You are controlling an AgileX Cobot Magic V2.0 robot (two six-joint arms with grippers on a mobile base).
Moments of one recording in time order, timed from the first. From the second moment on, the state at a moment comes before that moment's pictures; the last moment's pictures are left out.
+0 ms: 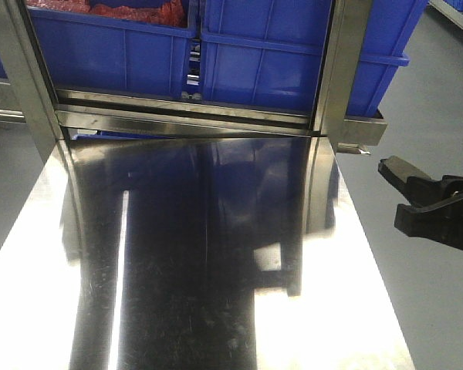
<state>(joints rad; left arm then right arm) -0.30 0.72 -0.60 0.33 0.51 -0.58 0.50 0.85 -0.71 -0.69 0.49 0.88</state>
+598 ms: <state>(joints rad) -0.30 0.72 -0.60 0.33 0.51 -0.58 0.50 0.85 -0.71 -0.70 0.49 0.88</state>
